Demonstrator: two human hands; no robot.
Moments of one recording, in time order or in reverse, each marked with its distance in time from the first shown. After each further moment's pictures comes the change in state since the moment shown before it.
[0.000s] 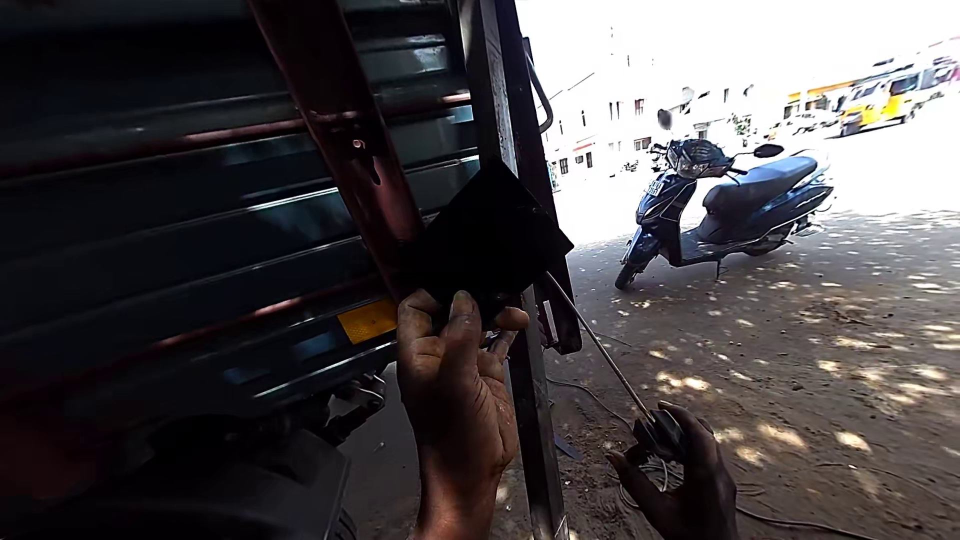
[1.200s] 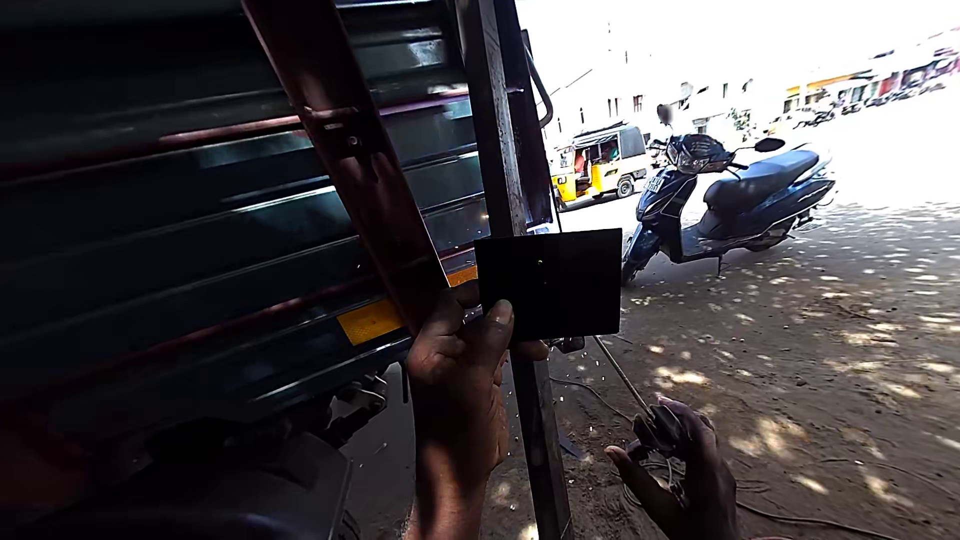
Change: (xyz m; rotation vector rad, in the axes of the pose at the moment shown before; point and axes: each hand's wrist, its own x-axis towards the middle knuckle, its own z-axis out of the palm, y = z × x) left_hand 0.003 0.003 -0.011 0.168 -0.211 -0.003; right_hand -0.002 0.004 0.007 0.059 -0.015 0.026
